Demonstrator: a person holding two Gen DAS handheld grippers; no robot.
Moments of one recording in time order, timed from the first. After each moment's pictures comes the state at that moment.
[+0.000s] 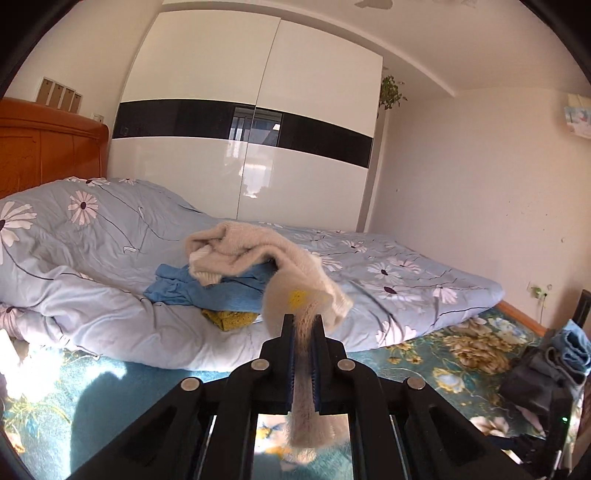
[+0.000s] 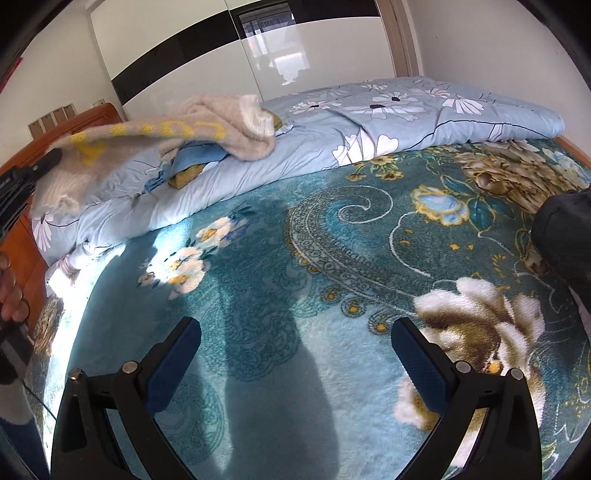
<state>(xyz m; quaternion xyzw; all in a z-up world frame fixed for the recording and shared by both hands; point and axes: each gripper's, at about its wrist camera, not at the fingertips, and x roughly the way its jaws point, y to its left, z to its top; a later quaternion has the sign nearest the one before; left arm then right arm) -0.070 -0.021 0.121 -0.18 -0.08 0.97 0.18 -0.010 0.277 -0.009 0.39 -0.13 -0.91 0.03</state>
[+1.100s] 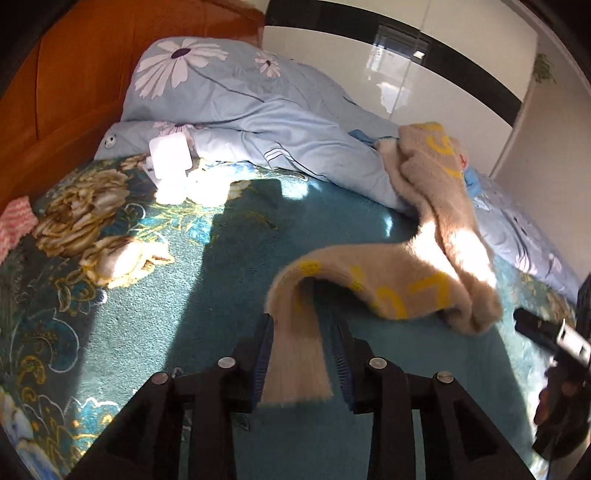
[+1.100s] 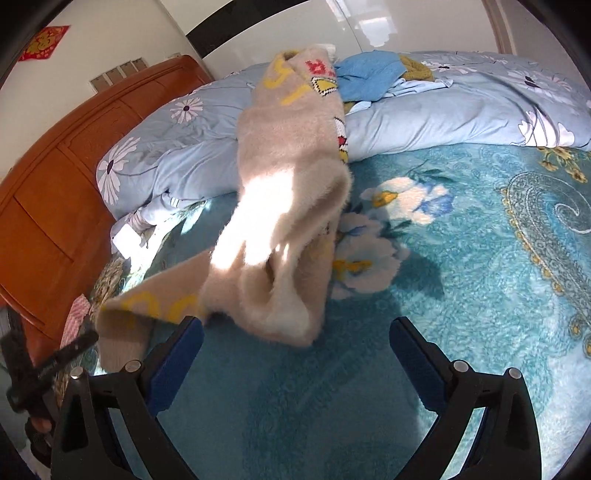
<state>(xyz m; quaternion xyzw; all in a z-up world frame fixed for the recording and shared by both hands) 0.017 -0.205 -0.019 -0.39 -0.12 0.91 -0.04 -0.100 0.130 -0.040 0.43 -0.15 -0.87 0.21</state>
